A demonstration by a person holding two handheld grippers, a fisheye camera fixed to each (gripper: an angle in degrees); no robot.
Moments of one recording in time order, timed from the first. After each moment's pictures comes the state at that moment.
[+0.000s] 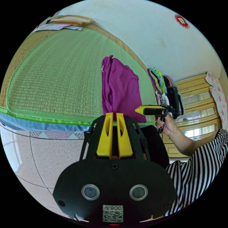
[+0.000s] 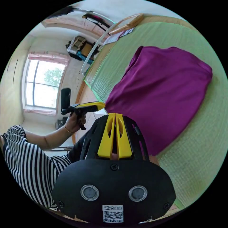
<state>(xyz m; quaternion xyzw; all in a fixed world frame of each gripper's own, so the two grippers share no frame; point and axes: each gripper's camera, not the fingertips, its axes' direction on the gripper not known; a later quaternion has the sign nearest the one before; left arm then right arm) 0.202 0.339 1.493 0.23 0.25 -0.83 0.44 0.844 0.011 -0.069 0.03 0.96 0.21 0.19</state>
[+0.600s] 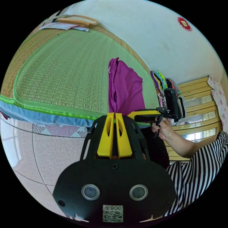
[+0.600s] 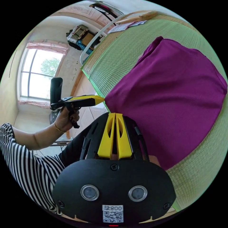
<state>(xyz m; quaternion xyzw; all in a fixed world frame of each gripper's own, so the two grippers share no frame) 0.216 0.313 1.492 0.22 0.24 -0.84 0.43 0.921 0.058 -0.089 -0.02 0.96 0.25 0.16</state>
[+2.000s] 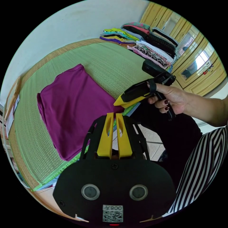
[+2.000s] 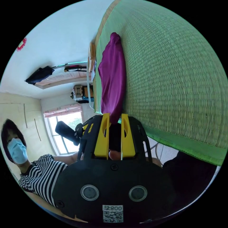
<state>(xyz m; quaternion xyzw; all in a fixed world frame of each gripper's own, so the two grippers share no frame) 0.104 0.152 1.473 0.14 0.18 -0.60 0.76 0.735 0.260 0.043 0.34 0.88 0.08 0.32</state>
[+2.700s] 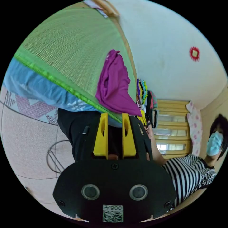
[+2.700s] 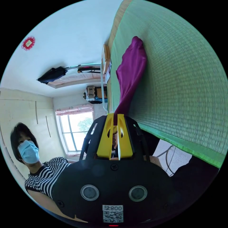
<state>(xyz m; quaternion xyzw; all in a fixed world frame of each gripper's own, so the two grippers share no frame) 0.214 0.372 1.511 0.35 0.35 -0.82 0.27 0.733 0.238 0.083 0.32 0.86 0.04 0.38</state>
